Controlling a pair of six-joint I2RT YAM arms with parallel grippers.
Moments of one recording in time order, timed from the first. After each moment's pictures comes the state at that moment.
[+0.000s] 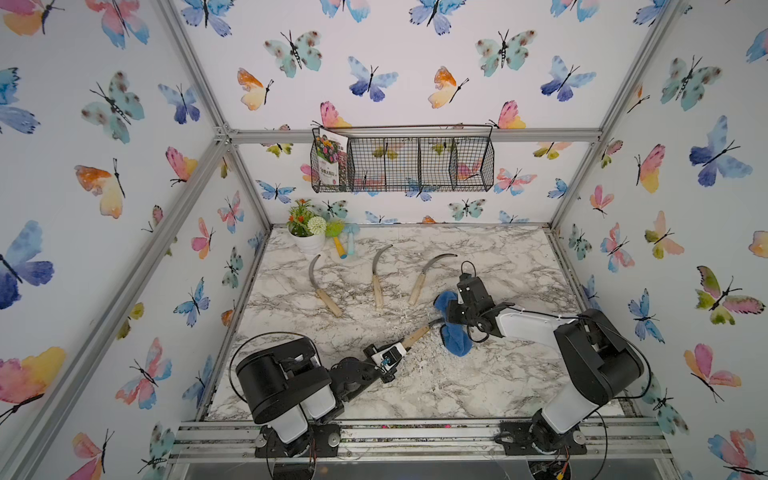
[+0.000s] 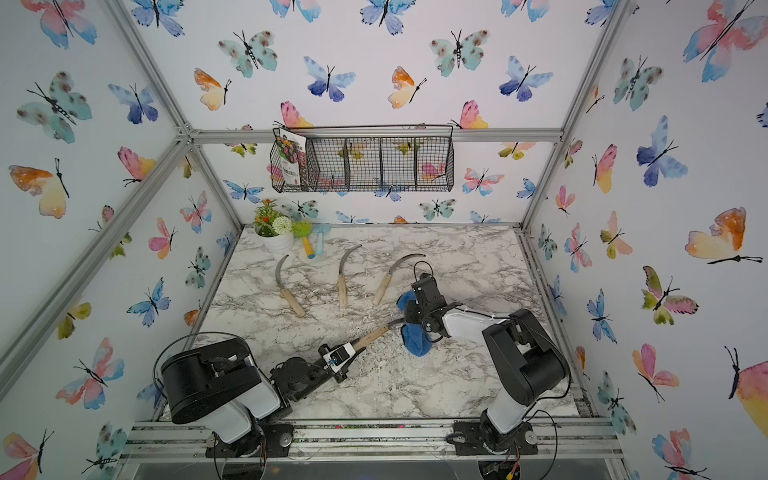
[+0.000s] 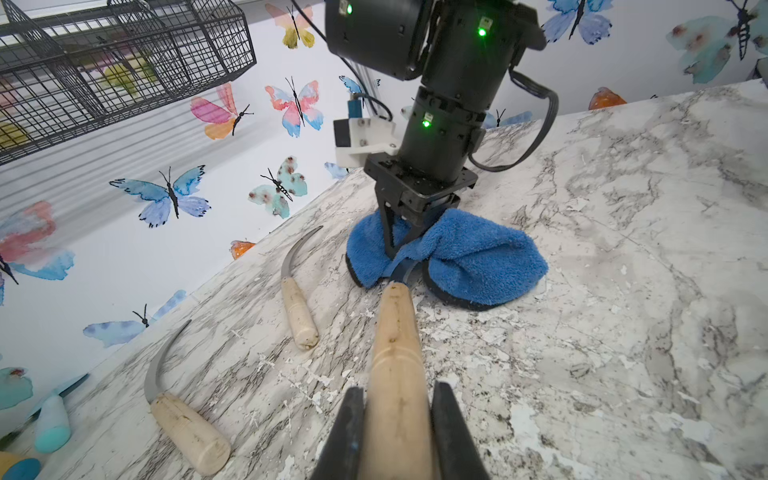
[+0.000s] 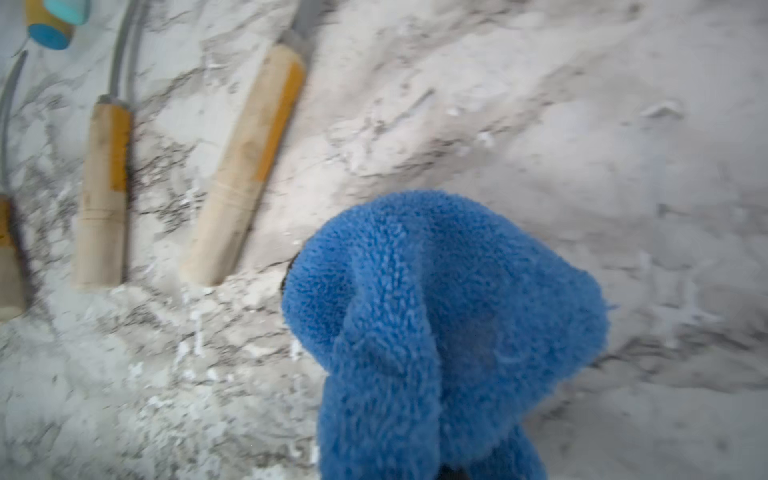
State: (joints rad) left arm -0.99 1.64 0.05 1.51 -0.11 0.34; right arm 0.52 1.66 0.77 -0.02 0.02 0.56
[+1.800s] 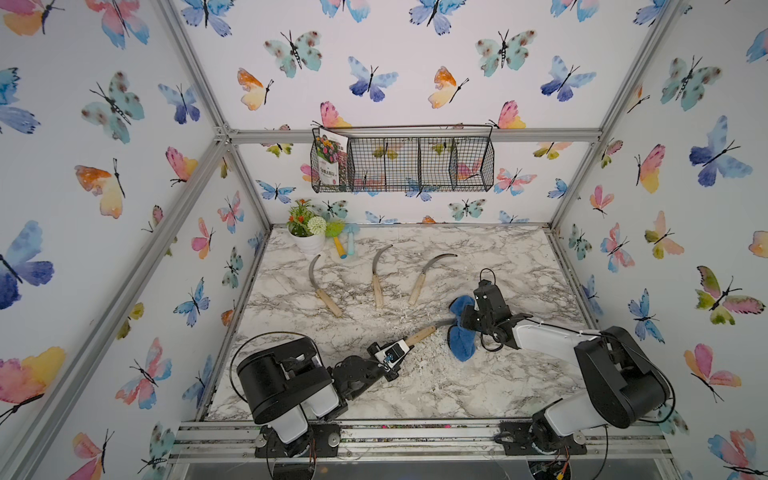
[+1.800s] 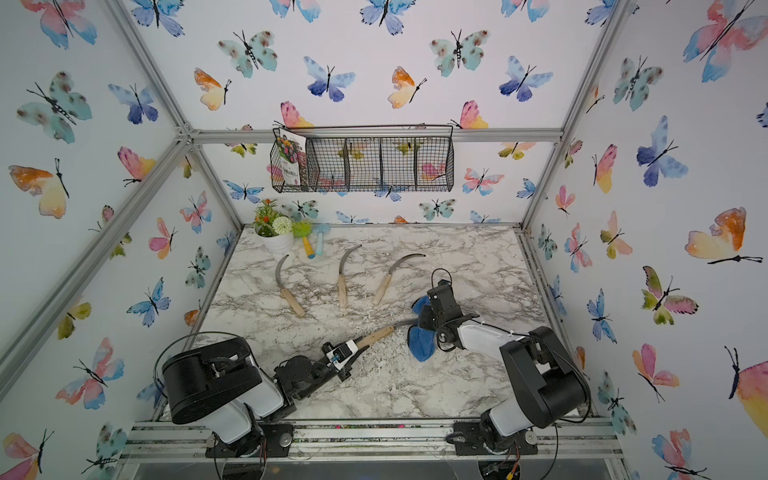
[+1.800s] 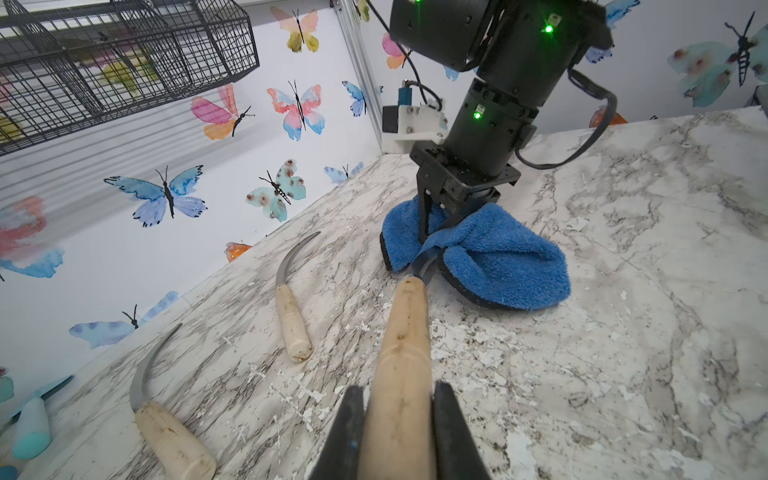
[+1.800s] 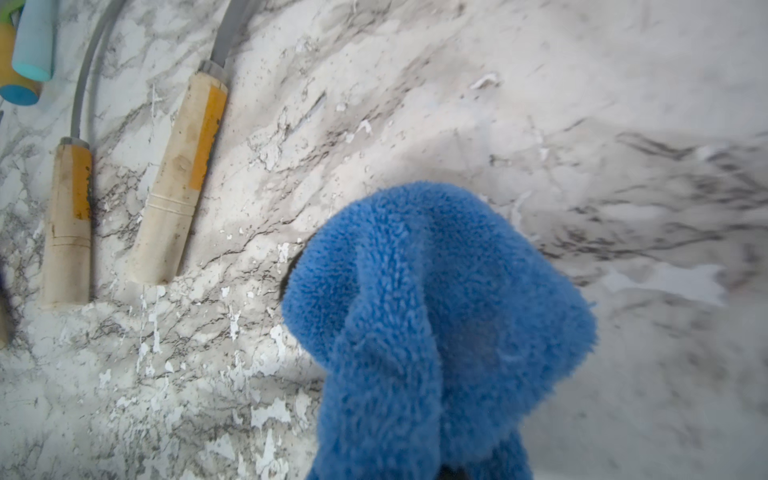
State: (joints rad) left arm -1.01 1.64 0.09 1.49 -0.13 0.29; right arm 0.48 1.46 0.63 -0.03 0.06 0.61
